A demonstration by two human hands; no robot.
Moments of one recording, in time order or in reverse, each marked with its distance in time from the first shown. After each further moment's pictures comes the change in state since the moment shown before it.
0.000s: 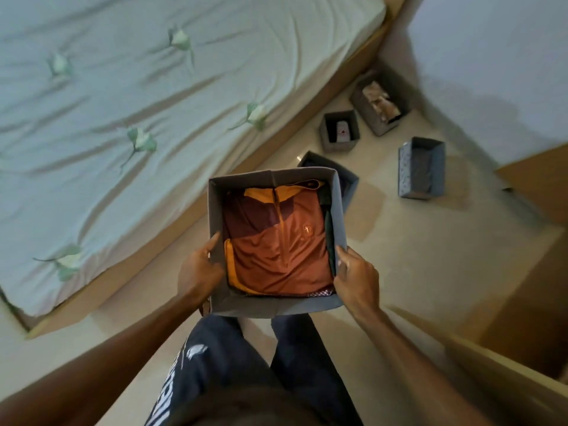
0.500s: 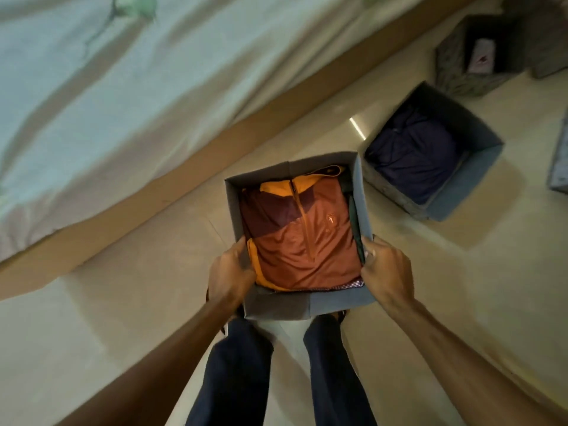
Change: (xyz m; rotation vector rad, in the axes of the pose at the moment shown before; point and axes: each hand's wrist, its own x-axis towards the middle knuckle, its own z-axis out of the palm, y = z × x) left_hand 0.217 -0.248 0.194 -0.057 0.029 -0.189; right_hand 0.169 0.066 0.361 -0.180 -0.164 -0.175
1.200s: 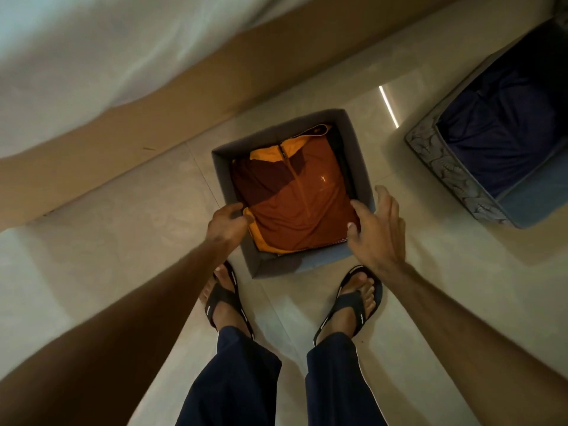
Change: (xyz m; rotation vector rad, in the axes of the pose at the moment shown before) left_hand 0.157 -0.105 0.074 -0.388 -0.061 -0.434; right_hand 0.097 -0.004 0.154 -0.251 -0.055 -0.199
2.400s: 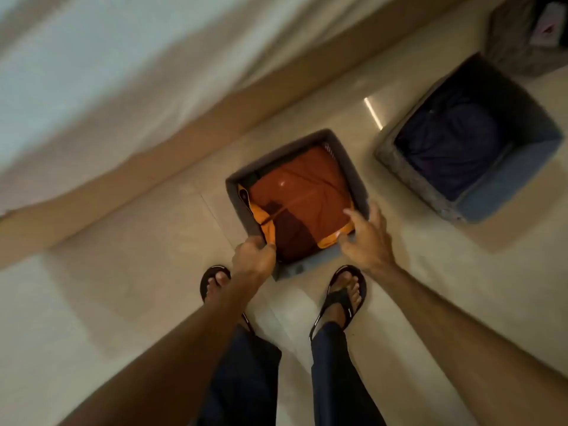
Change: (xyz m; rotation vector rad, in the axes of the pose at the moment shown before) left_hand -0.099 0.032 0.029 0.199 -0.050 -0.002; right_hand -0.019 0.004 -0.067 0.357 -0.211 0.193
